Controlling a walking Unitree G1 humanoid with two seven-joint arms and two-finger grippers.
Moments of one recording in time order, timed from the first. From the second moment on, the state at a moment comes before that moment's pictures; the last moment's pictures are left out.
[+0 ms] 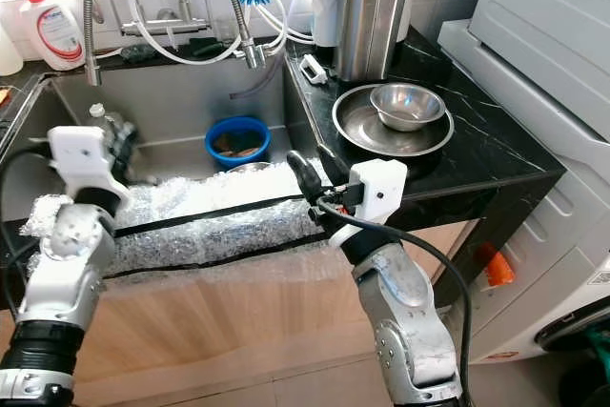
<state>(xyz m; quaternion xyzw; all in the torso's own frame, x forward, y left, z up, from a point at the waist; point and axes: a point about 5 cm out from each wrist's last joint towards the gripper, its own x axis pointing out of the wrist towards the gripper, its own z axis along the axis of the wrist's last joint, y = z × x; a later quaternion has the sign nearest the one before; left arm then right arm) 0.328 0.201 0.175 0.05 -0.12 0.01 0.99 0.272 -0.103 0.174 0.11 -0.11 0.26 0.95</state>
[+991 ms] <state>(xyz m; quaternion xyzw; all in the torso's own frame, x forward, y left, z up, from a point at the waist) 0.329 0.195 0.166 0.08 -0.10 0.00 0.99 0.277 -0.106 0.166 0.10 -0.10 0.23 0.96</state>
